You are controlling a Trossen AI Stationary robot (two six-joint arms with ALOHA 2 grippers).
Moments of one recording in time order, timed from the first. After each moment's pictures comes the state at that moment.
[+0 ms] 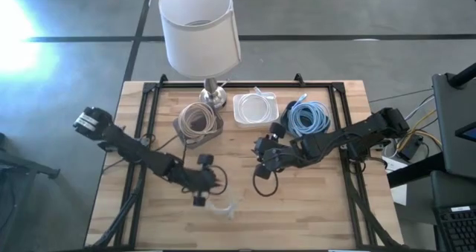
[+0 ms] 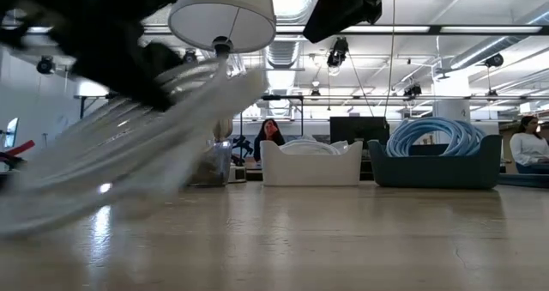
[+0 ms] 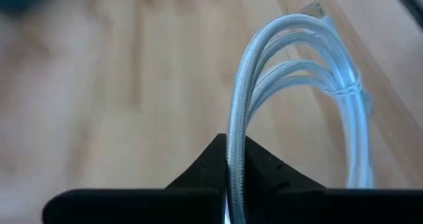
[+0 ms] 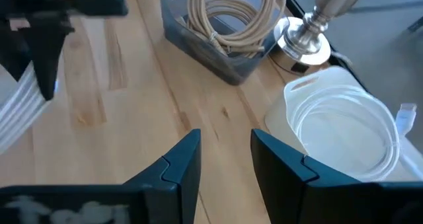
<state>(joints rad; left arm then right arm) -0.46 1.43 0.73 -0.01 -0.29 -0.19 0.29 1.59 1.29 -0.57 0.60 0.39</state>
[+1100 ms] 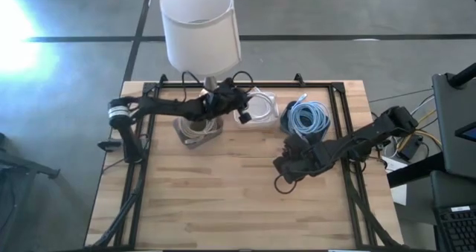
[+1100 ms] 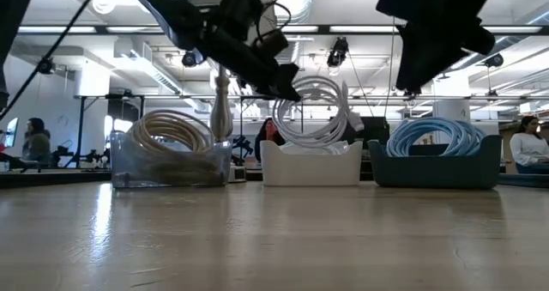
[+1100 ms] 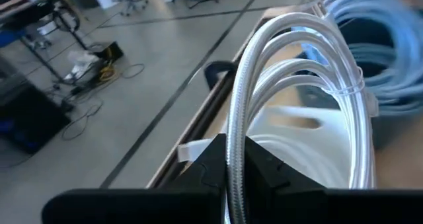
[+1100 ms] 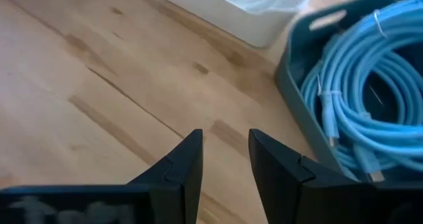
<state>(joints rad) 0.31 1.74 1.12 0.32 -0.29 0.22 0.38 1.49 1.10 -1.03 0.65 1.30</state>
